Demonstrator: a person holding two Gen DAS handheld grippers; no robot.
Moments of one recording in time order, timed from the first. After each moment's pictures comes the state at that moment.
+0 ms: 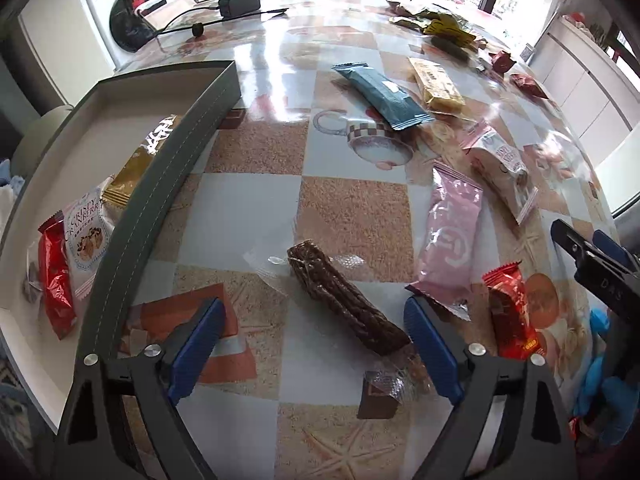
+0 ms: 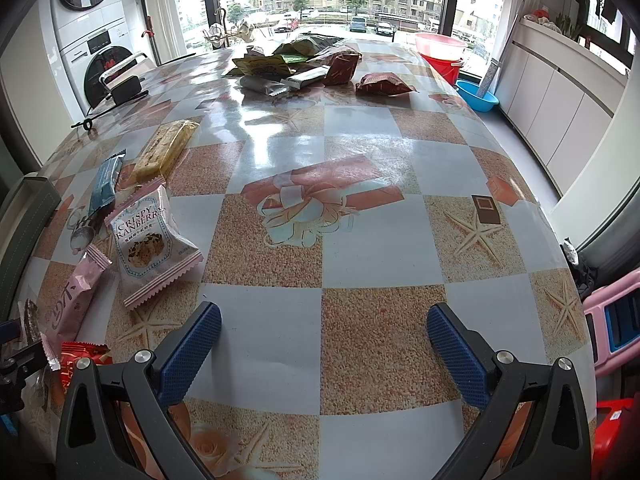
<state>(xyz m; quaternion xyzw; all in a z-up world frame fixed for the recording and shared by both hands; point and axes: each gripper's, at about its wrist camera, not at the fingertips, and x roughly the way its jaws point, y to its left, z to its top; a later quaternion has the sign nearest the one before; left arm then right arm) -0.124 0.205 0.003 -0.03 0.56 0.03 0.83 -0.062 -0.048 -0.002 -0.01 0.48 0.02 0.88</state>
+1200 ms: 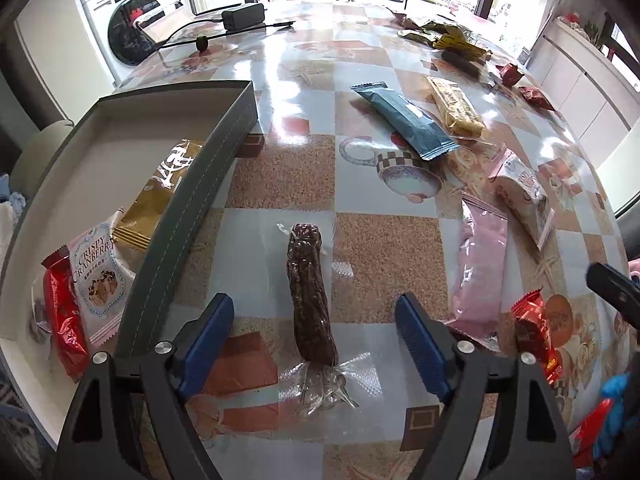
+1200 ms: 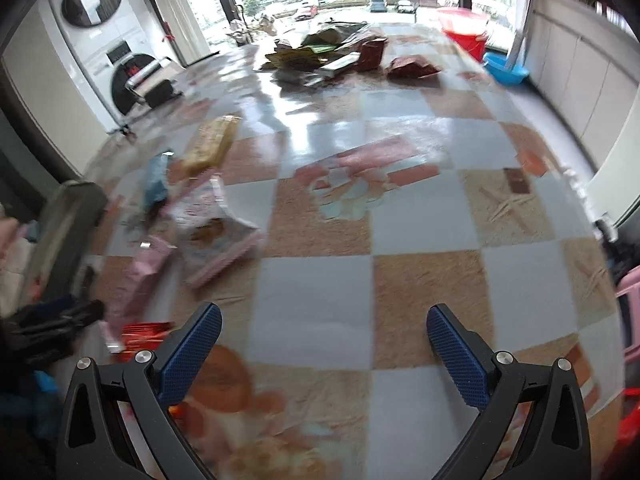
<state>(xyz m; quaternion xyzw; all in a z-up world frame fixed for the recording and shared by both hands) -0.107 0.227 0.004 -0.02 0.54 0.03 0.84 -0.078 -0.048 0.012 0.08 0.51 0.11 0.85</state>
